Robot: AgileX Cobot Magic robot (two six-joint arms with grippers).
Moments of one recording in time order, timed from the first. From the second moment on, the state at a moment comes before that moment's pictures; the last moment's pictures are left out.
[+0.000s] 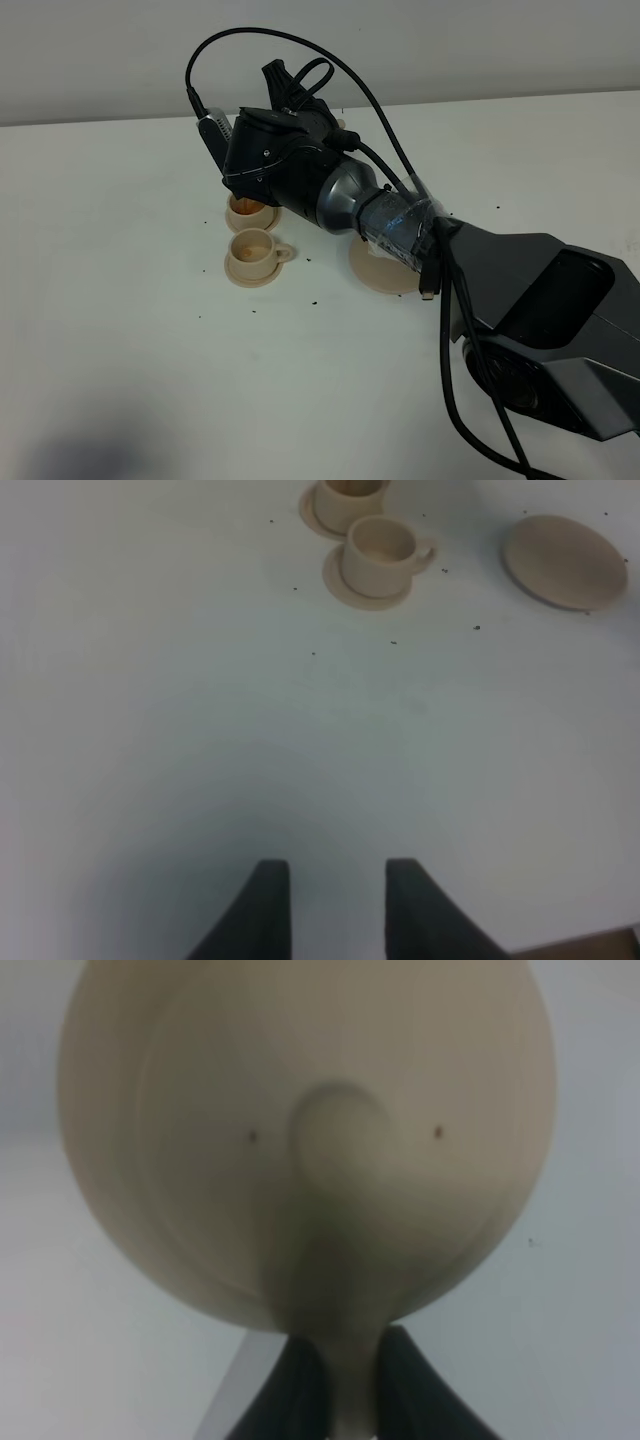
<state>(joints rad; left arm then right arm) 0.07 0.15 -0.51 -0.26 1.04 0.18 0.93 2.57 -2.39 -0.90 1.05 -0.85</state>
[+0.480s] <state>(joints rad) 0.07 0.15 -0.51 -0.26 1.04 0.18 0.93 2.57 -2.39 -0.92 1.05 -0.86</state>
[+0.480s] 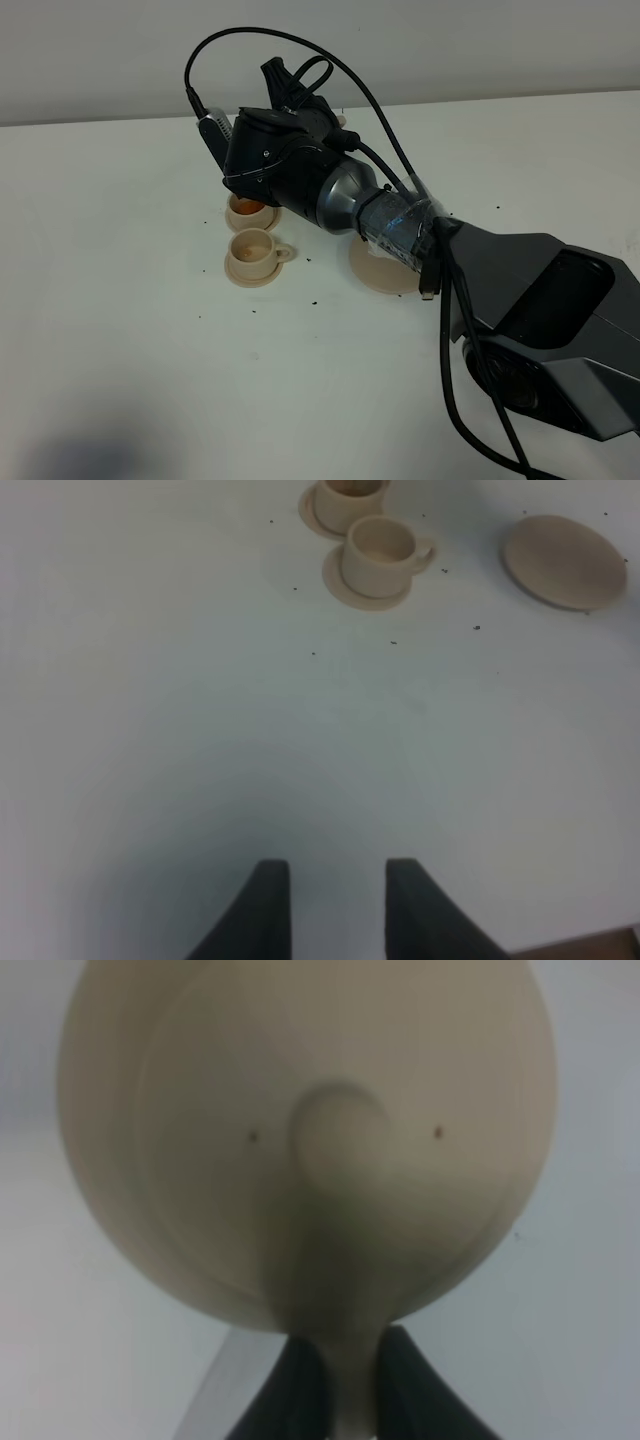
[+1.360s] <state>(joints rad) 0.07 0.15 -0.51 -0.26 1.04 0.18 0.93 2.57 -2.39 -0.98 1.03 -0.86</state>
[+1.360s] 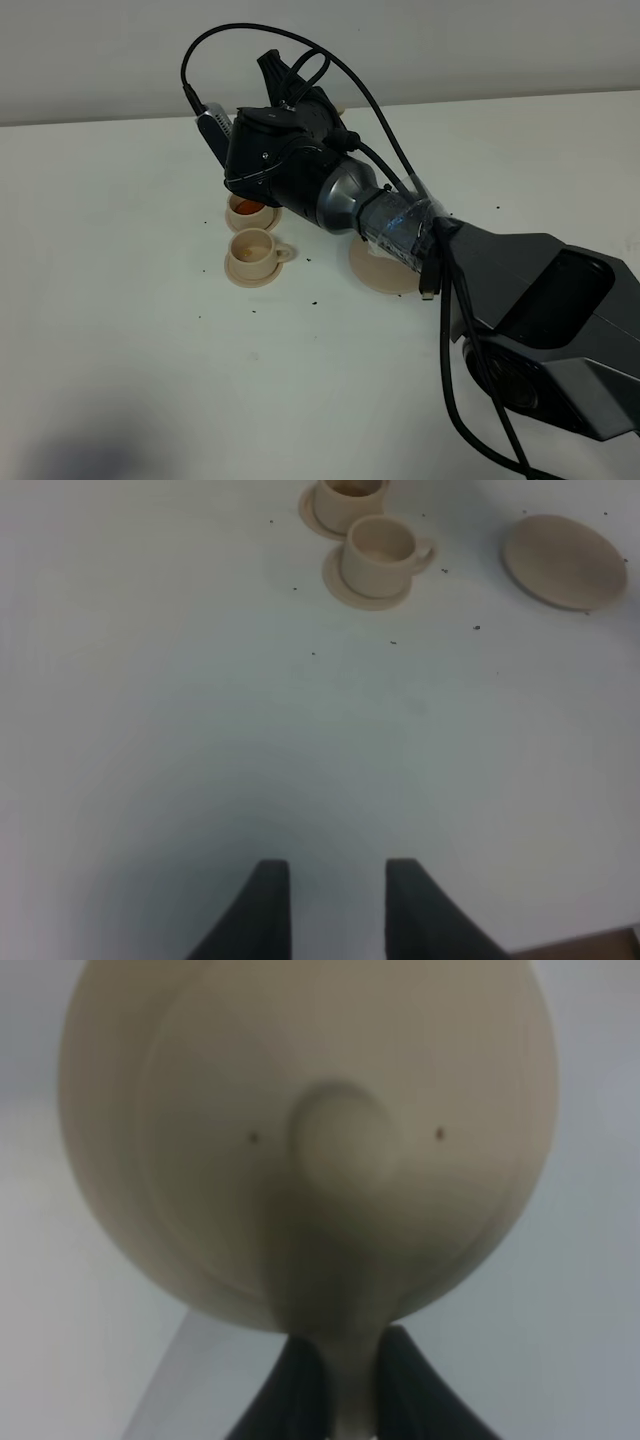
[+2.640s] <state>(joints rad) 0.07 0.15 -0.51 -0.26 1.04 0.18 0.93 2.57 -2.39 -0.98 1.03 -0.84</state>
